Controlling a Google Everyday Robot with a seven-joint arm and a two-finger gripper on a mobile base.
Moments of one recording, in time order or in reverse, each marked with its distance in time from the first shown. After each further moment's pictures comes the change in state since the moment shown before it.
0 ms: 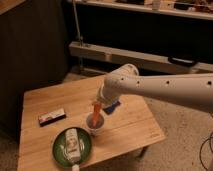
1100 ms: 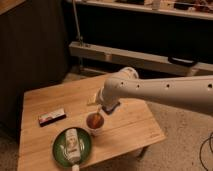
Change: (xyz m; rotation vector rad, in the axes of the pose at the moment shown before) arm 0.008 -0.004 0.000 -0.031 -0.014 -0.011
